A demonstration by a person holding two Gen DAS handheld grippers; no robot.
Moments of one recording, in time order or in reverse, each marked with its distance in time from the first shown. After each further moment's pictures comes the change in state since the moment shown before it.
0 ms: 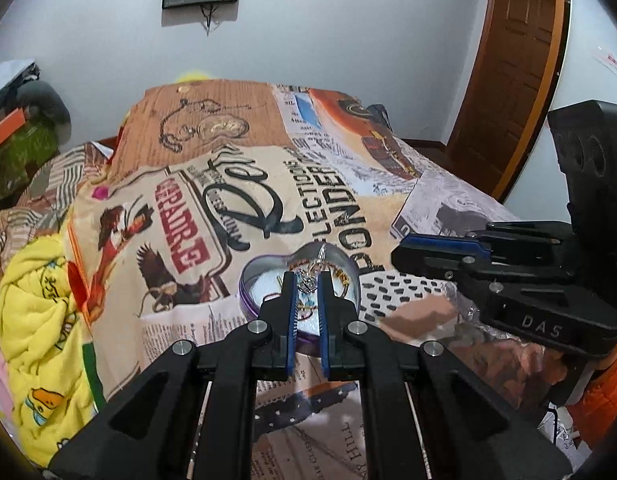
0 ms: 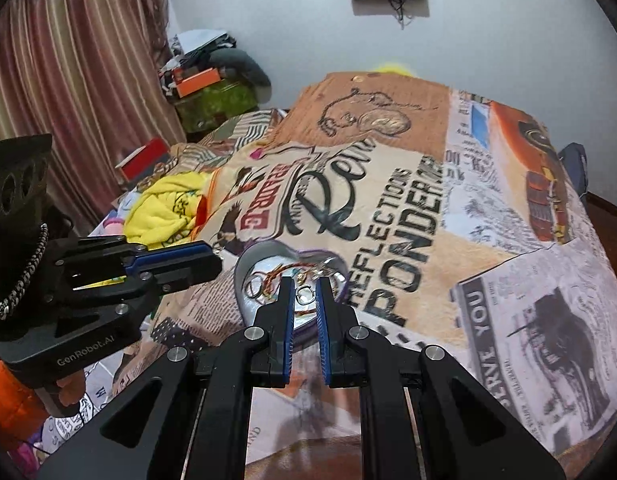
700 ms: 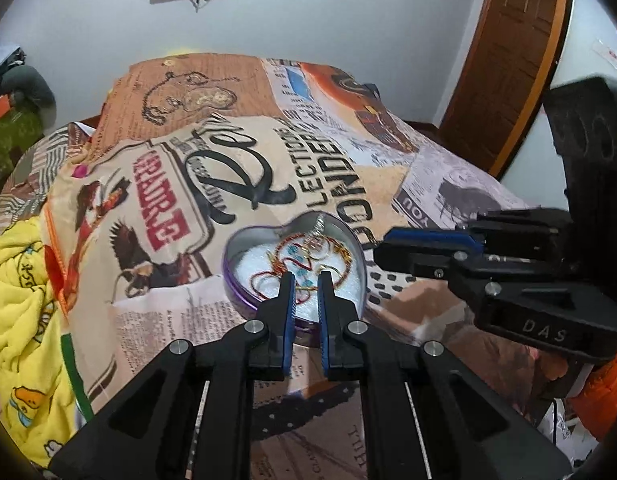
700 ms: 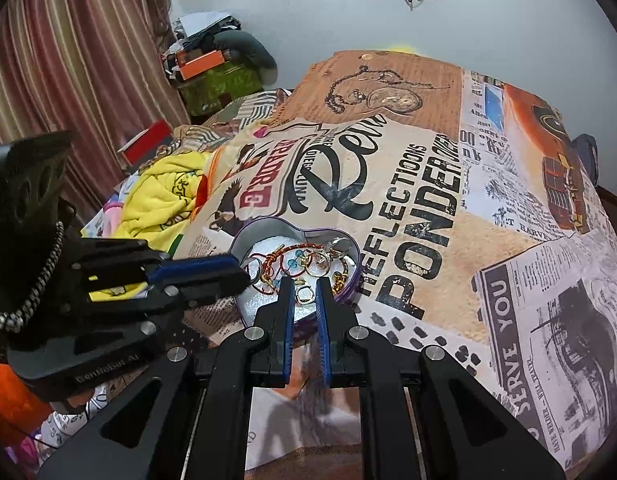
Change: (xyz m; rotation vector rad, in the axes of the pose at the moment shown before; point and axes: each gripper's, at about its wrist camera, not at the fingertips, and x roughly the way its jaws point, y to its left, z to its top) left arm 0.024 0.006 -0.010 -0.008 0.060 -0.035; right arm 0.019 0.002 -0.006 -0.007 0.054 0.021
